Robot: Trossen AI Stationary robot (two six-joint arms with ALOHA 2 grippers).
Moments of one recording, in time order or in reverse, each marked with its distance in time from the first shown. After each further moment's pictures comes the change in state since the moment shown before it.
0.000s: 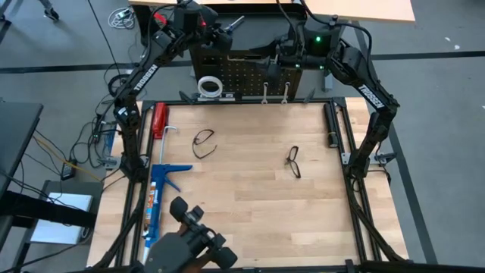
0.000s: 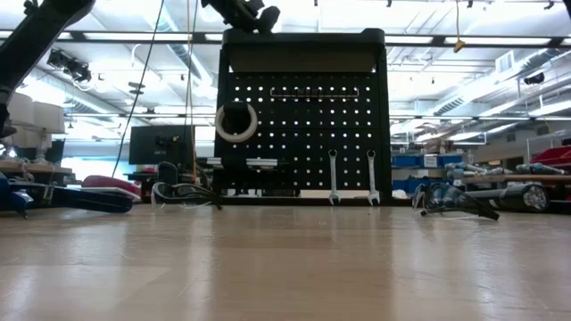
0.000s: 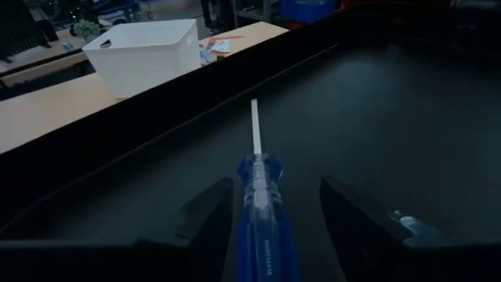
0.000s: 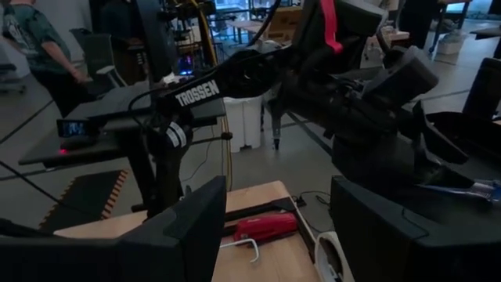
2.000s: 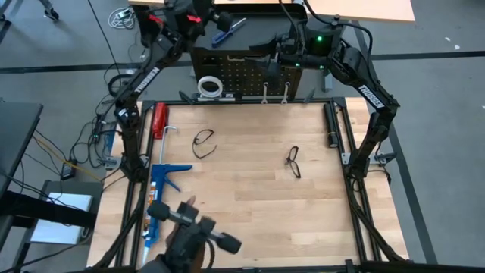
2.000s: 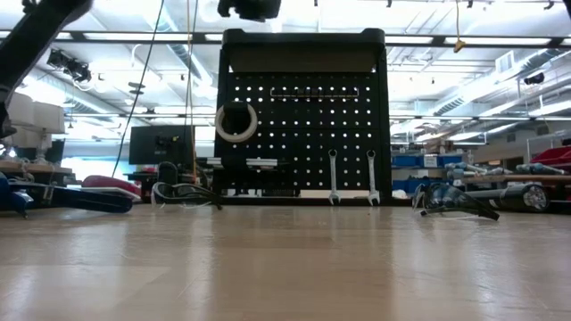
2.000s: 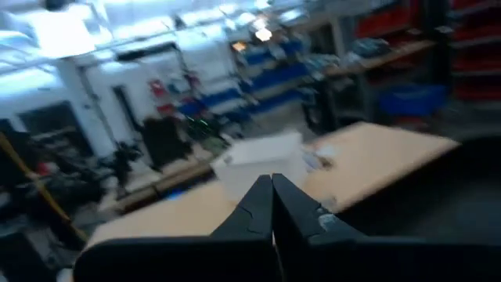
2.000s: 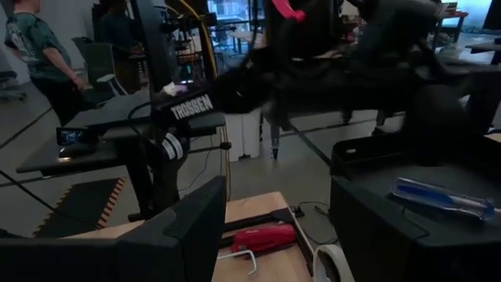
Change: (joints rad) left arm -0.047 -0.006 -0.004 0.437 -0.356 0.265; right arm 0.001 0.000 0.000 0.037 0.005 -0.006
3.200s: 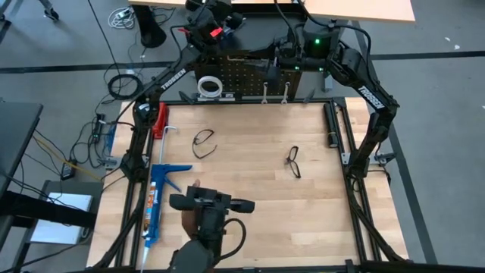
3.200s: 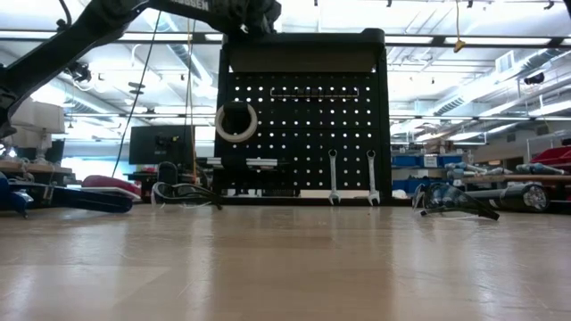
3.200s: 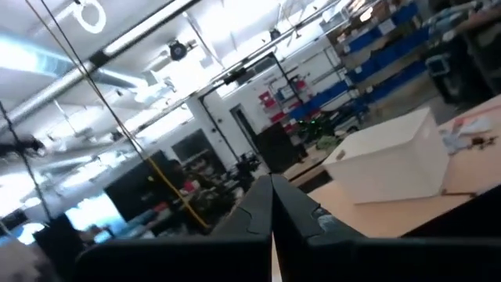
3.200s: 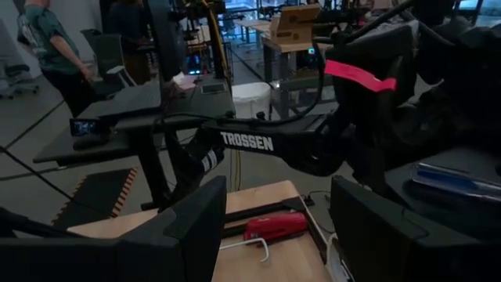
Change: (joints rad) left arm -0.019 0.227 0.003 0.484 -0.321 0.476; right arm 0.019 0.001 0.000 -0.038 -0.012 0.017
